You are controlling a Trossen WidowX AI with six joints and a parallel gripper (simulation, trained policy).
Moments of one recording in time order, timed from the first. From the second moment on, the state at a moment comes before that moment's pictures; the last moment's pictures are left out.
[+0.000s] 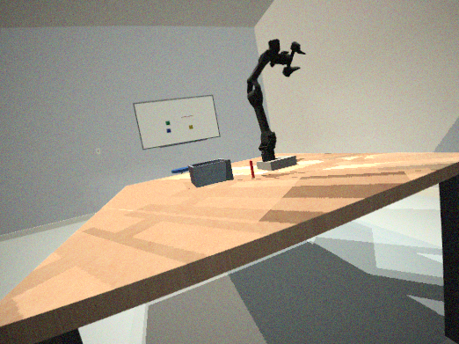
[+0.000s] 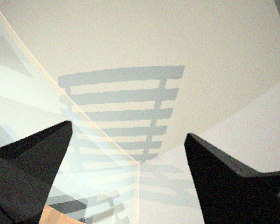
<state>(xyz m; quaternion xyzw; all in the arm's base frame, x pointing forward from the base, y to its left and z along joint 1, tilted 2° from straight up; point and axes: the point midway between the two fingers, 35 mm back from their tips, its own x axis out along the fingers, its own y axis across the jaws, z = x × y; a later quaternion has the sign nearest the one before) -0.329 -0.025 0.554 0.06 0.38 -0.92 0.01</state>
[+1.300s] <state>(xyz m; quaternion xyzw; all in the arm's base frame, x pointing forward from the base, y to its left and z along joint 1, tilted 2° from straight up) -0.155 -0.299 0.300 0.32 0.39 -0.77 0.39</state>
